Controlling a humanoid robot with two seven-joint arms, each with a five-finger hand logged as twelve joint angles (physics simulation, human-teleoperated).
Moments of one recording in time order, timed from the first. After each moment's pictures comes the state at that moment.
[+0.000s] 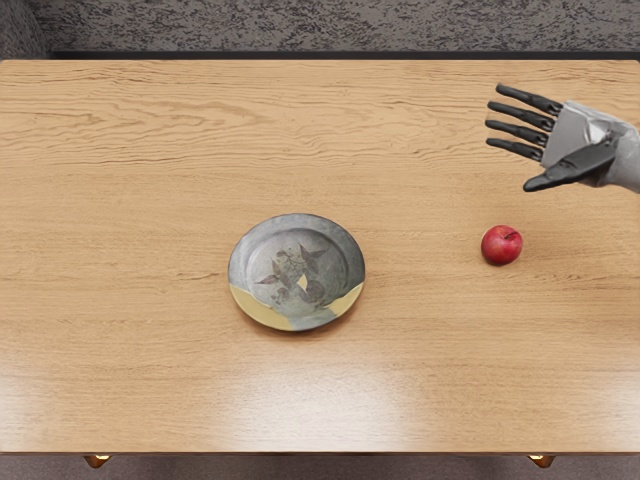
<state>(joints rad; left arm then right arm) -0.03 0.00 -0.05 -0.09 -0.02 -0.10 0.07 0.82 -0.90 0.48 1.13 0.06 0.61 0.00</state>
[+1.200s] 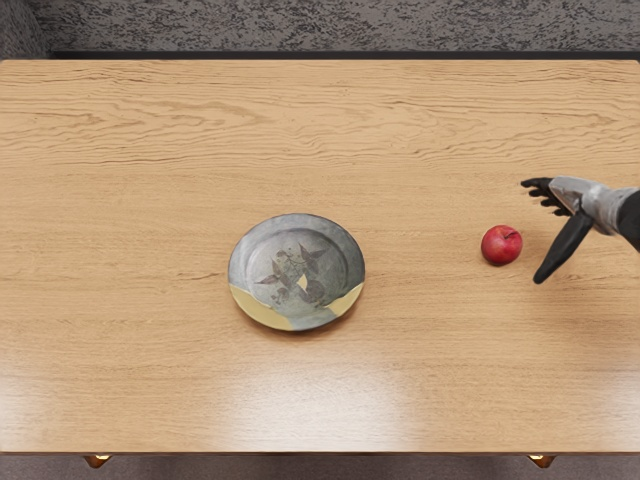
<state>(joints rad) -0.02 0.00 -0.05 -0.09 -0.02 -0.10 0.07 0.82 -0.90 0.50 1.51 -0.79 0.01 -0.60</state>
